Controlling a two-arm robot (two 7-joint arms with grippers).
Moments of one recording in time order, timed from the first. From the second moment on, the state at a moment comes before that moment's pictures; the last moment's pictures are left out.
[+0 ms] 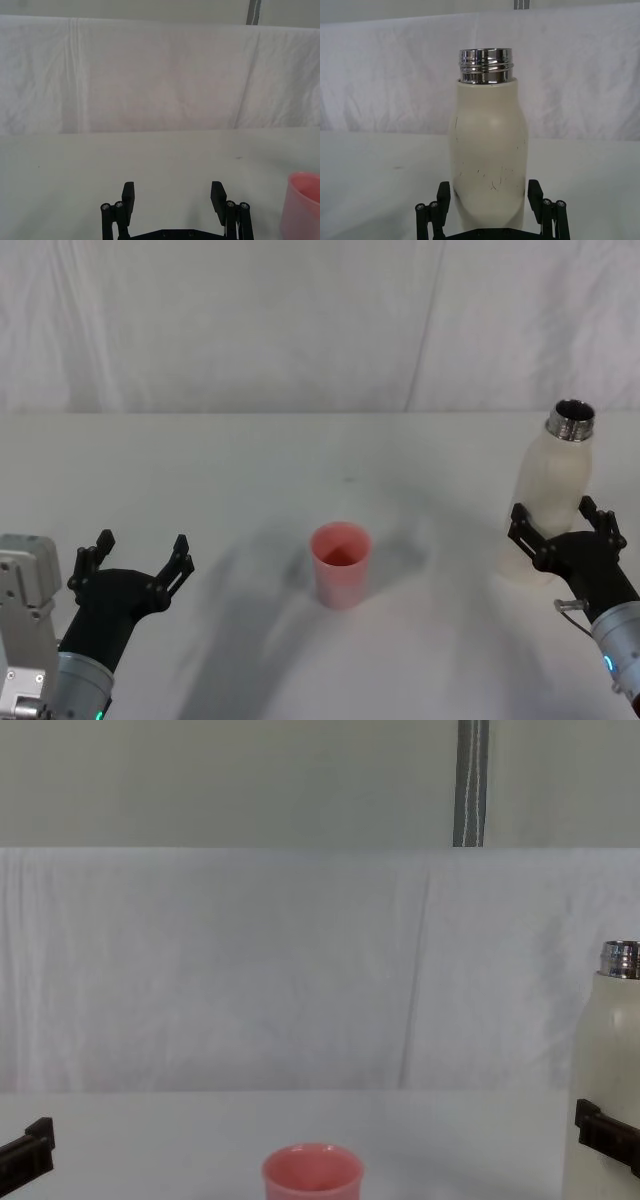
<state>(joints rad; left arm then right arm) 0.27 0.24 0.04 -1.85 -0.25 -0.02 -0.02 -0.01 0.09 -0.09 -1.57 0.13 -0.07 0.12</state>
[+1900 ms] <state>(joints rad) 0.27 0.24 0.04 -1.85 -0.25 -0.02 -0.02 -0.27 0.10 -0.18 -1.81 0.01 -0.07 0.11</state>
